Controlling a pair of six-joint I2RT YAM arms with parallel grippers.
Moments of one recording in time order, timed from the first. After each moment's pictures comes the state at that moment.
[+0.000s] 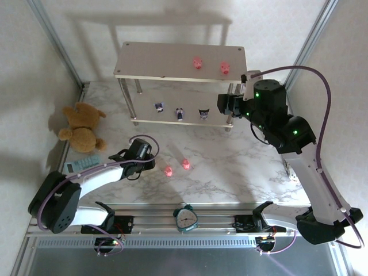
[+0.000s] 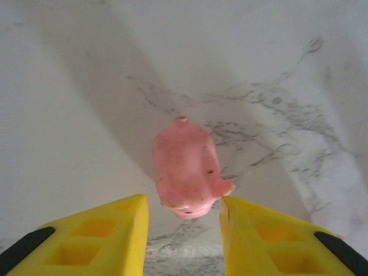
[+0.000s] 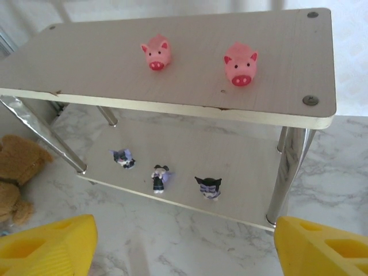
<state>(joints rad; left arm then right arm) -0.51 1.33 0.57 -0.26 -0.11 -0.69 0.58 1.20 1.65 -0.86 0.16 0.27</state>
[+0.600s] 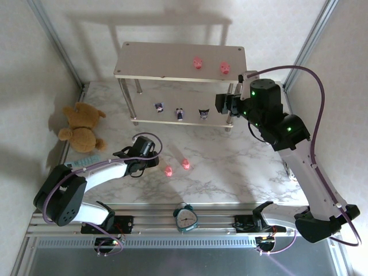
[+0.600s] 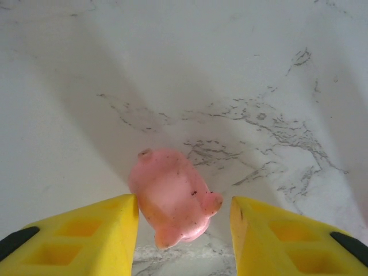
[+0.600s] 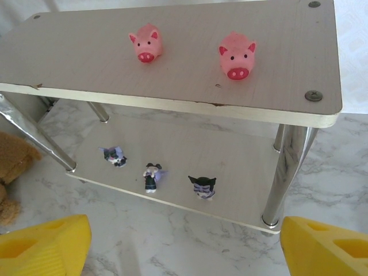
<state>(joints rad) -0.53 1.39 0.62 -0.24 -0.11 -0.71 0.55 1.21 1.61 -0.82 0.15 0.25</state>
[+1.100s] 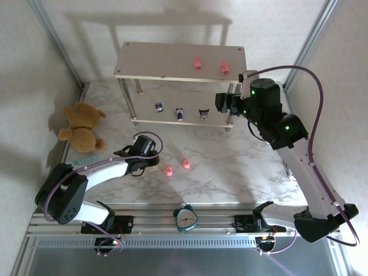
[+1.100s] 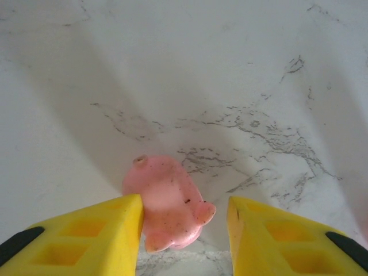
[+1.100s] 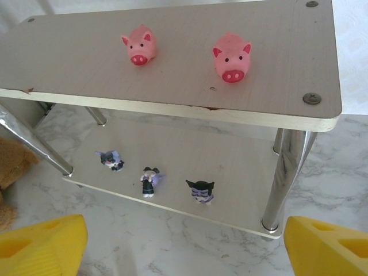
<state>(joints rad) -0.53 1.41 0.64 -0.23 -0.11 -0.71 0.52 1.22 1.58 -0.78 0.13 0.24</state>
